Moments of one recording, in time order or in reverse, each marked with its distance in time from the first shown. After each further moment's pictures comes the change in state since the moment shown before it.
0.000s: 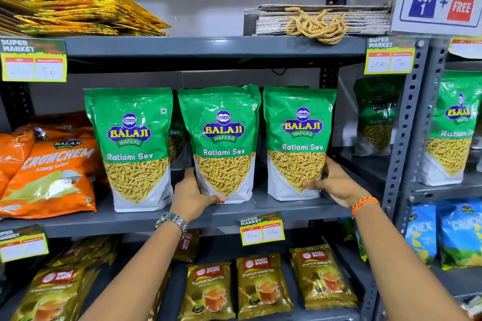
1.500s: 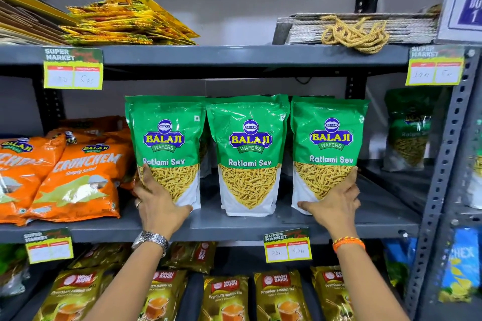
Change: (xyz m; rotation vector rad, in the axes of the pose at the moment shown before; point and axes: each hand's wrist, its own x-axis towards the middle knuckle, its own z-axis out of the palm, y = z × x) left_hand -0.004 -0.055 -0.068 0.183 0.361 -0.199; right_hand -0.022 -0.009 0.105 -0.617 0.616 0.022
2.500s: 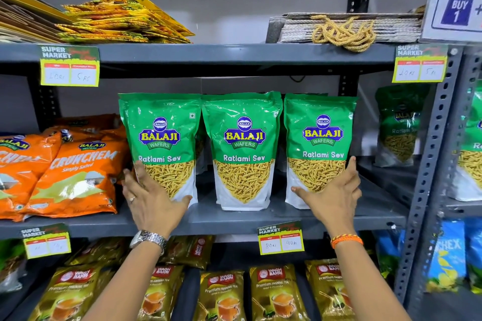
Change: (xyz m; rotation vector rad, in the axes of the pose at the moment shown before) left_hand -0.013 0.004 -0.003 0.097 0.171 0.065; right_hand -0.015 -0.008 -0.018 -0.036 0.177 -0.126
